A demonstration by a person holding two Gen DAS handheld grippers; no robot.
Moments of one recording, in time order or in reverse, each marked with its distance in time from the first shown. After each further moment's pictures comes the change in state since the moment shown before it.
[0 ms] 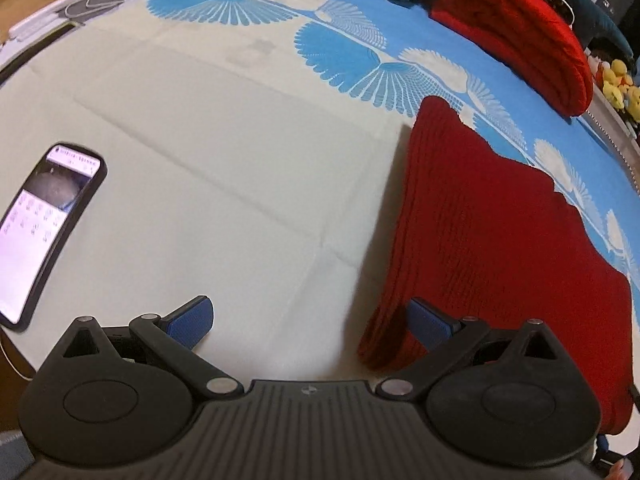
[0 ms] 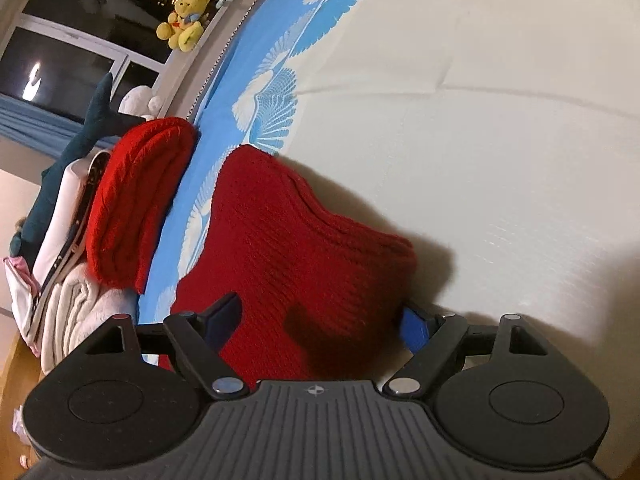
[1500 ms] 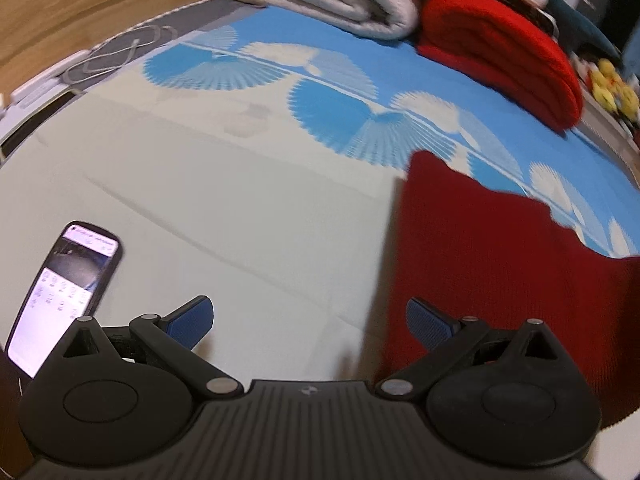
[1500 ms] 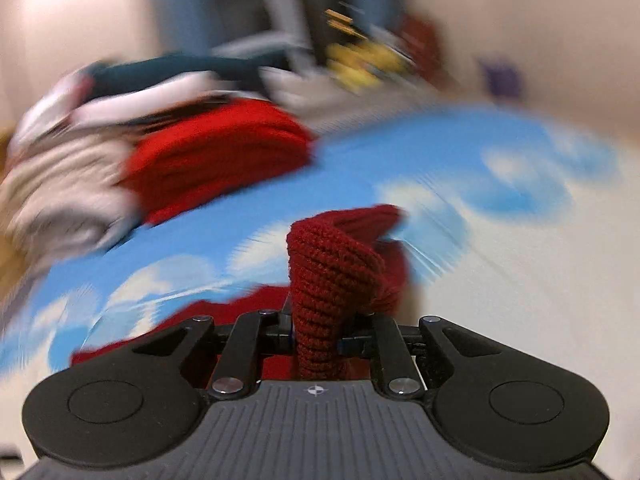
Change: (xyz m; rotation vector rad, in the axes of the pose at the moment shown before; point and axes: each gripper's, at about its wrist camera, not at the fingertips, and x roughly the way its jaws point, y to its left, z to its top) left arm -0.022 -0.003 0.025 0.051 -0.121 0.043; right arm -0.005 0.221 -0.124 -1.013 -0.255 -0.009
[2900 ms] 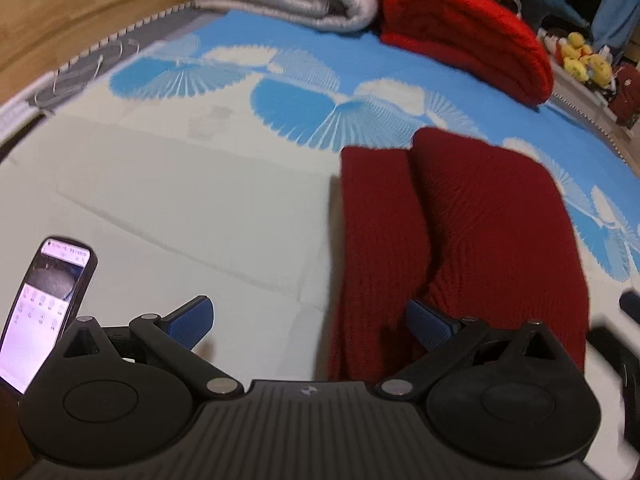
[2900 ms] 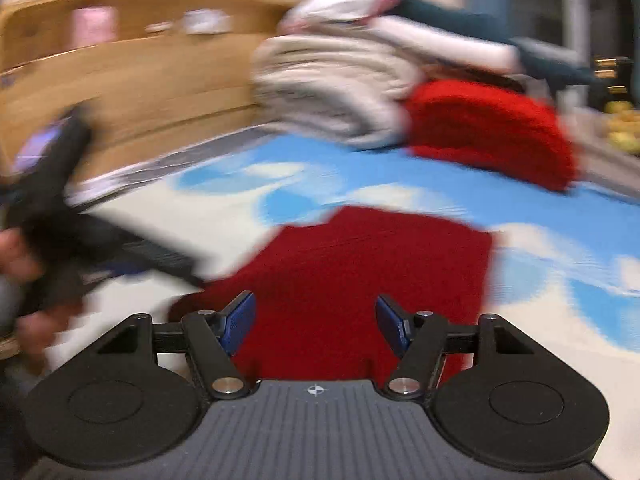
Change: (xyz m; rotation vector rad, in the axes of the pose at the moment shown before) left arm -0.005 -0.025 -0.020 0.121 -0.025 -0.052; right arm -0.030 0.057 -0.049 -0.386 0.113 0.409
